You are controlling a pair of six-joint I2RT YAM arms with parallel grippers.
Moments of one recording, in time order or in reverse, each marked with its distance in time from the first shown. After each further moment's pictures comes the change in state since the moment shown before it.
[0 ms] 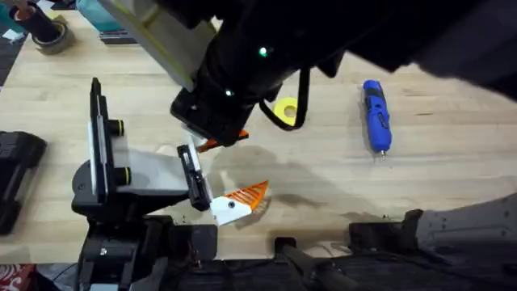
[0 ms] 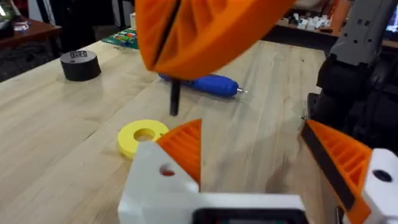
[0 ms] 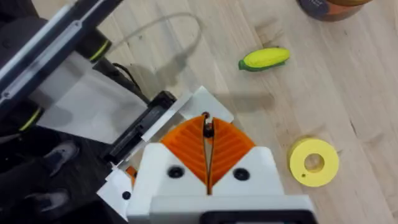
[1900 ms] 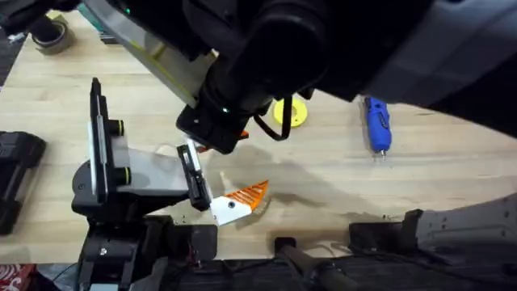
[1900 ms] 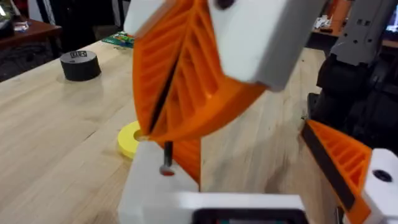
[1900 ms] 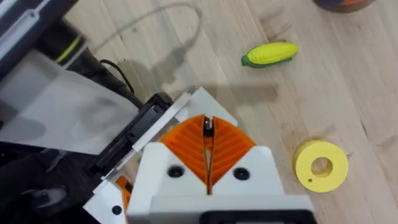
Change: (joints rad) left arm 0.000 0.000 0.000 0.000 0.000 0.000; right arm 0.001 0.000 -0.119 0.095 0.000 0.000
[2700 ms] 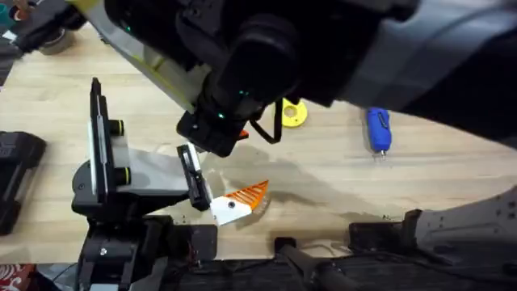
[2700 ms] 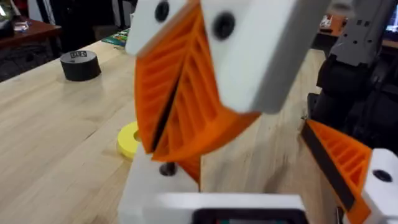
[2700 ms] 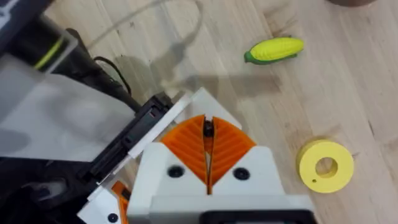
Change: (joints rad) left arm 0.000 0.000 0.000 0.000 0.000 0.000; right arm 0.004 0.027 -0.013 0.007 0.000 0.000
